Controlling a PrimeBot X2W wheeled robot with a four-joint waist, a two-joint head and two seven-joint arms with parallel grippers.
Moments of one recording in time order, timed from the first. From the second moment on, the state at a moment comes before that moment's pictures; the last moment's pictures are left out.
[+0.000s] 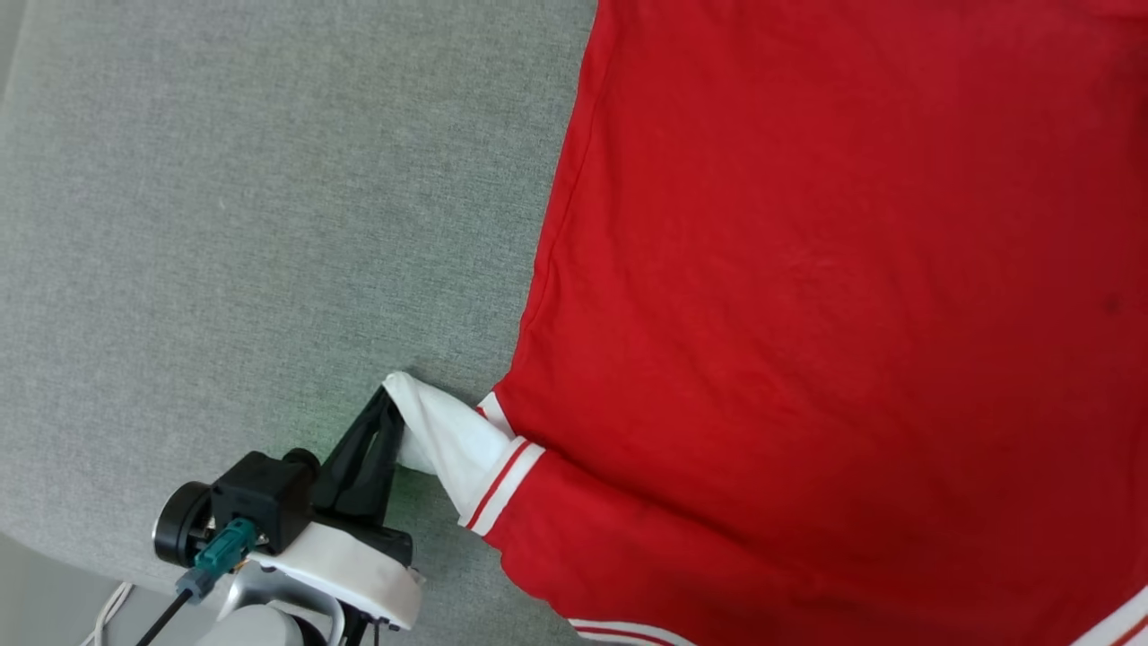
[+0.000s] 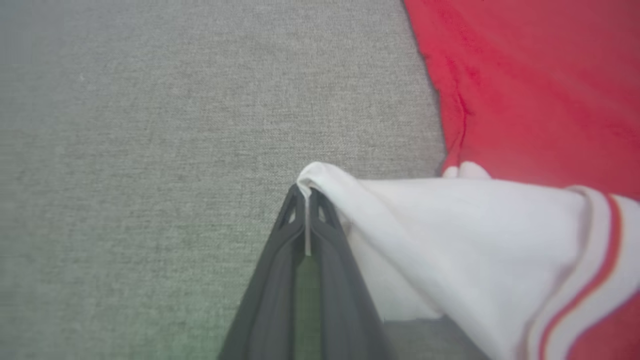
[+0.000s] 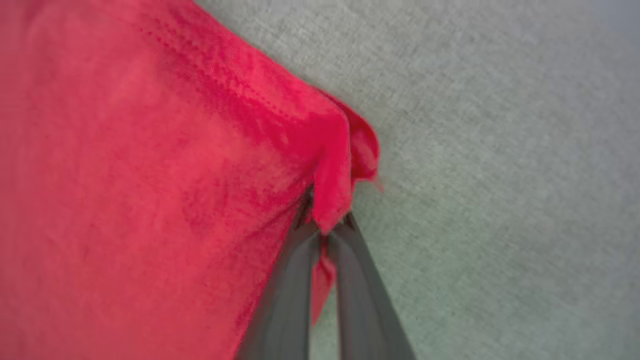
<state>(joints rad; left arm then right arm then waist) -0.21 0.60 -0.64 -0.11 -0.67 0.30 -0.26 -1.21 -0.75 0.65 0.44 0.75 0.13 1.09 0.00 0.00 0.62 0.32</state>
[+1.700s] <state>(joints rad) 0.08 0.73 -0.58 -0.19 -0.70 0.40 -0.24 -0.11 -1.12 0.67 0.09 1.06 0.13 0.40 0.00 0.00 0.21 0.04</state>
